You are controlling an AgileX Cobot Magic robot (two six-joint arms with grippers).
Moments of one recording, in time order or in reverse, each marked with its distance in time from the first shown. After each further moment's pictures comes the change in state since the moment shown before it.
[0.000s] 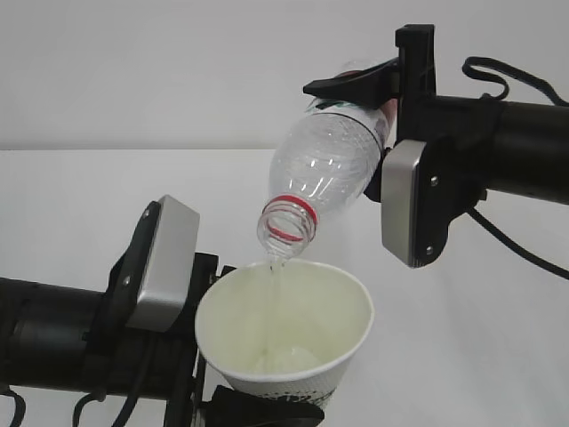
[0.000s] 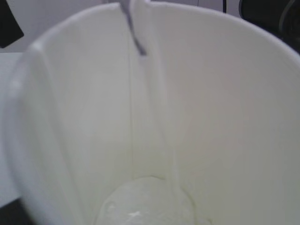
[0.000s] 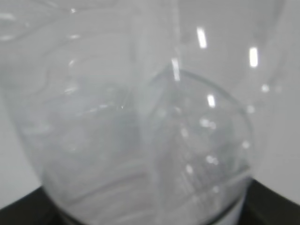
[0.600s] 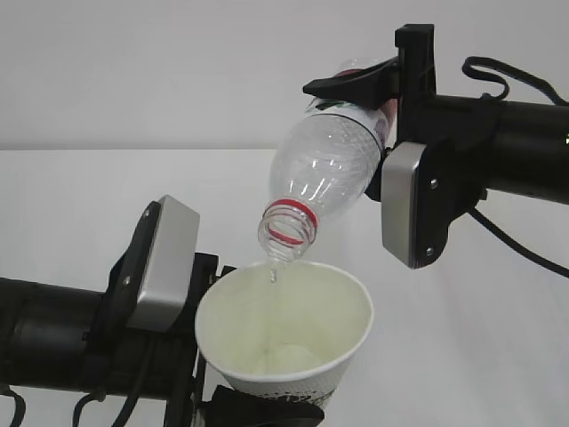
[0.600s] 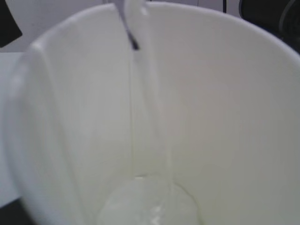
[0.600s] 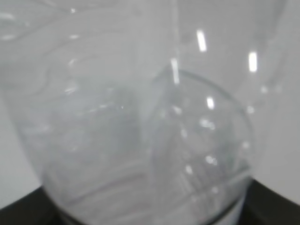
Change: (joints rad) left arm 0.000 0.000 0.000 0.000 0.002 0.000; right arm 0.000 0.000 0.000 0.003 0.000 -0.026
